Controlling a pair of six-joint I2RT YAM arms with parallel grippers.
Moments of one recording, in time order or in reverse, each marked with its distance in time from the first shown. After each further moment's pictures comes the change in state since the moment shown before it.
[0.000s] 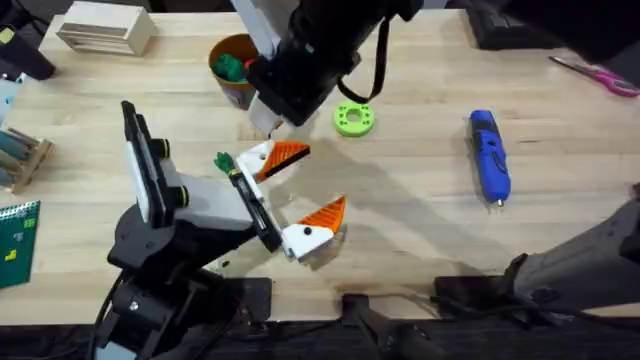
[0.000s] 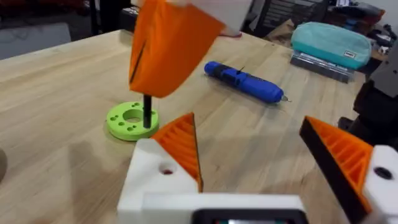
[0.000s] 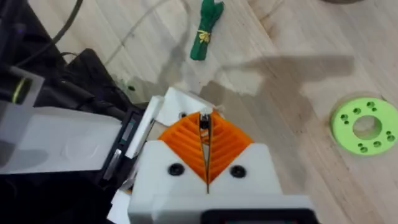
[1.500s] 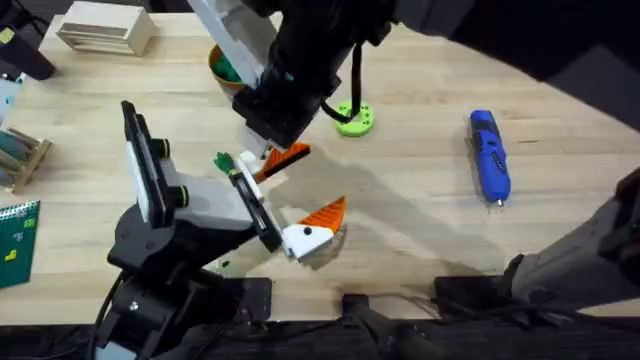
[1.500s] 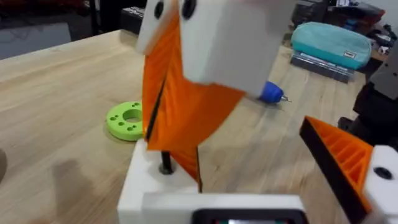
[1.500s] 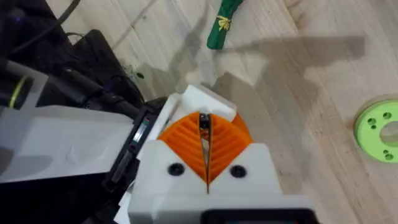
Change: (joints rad) left arm 0.000 0.000 0.000 0.000 0.000 0.000; right arm 0.052 0.047 0.000 -0.020 -0.018 -0.009
